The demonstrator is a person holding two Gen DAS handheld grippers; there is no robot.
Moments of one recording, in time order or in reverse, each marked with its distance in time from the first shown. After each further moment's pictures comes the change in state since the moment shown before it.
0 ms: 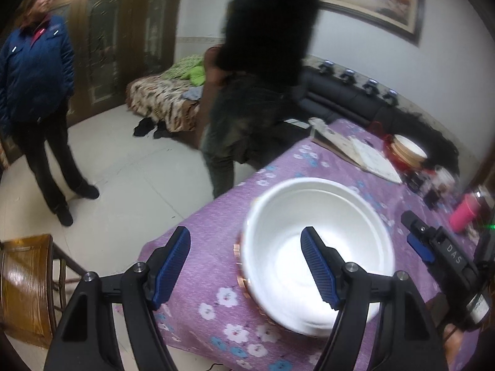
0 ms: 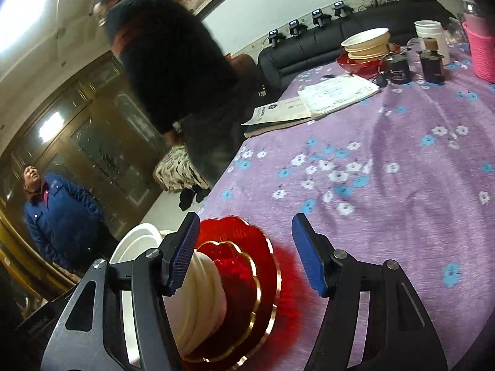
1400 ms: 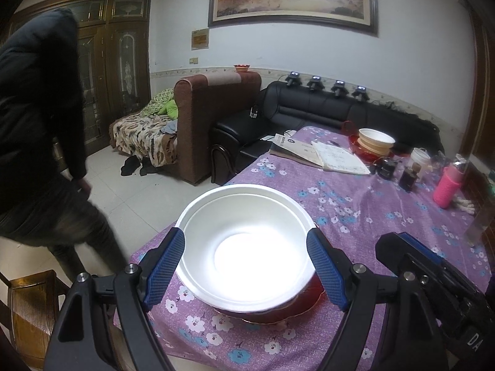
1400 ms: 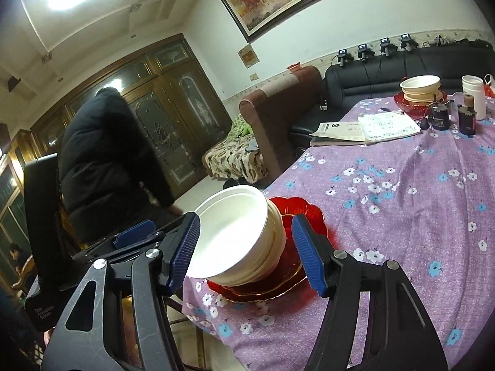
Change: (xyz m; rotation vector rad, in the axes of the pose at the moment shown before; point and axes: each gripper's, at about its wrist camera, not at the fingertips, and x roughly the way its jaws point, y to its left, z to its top) left arm -0.039 -0.067 -0.018 0.143 -0.115 -0.019; right arm -0.092 0.043 -0.029 -0.245 -0.016 0.217
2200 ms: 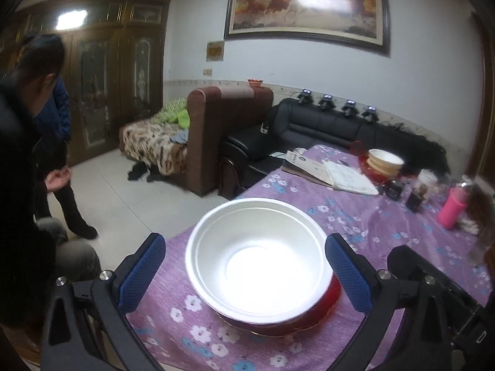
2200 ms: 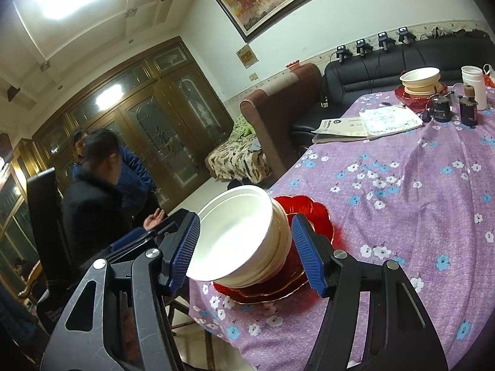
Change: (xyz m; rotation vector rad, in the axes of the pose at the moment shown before) left arm -0.005 0.012 -0.002 -0.058 -0.082 0.048; right arm 0.001 0.004 -0.001 0.033 0.001 0.021
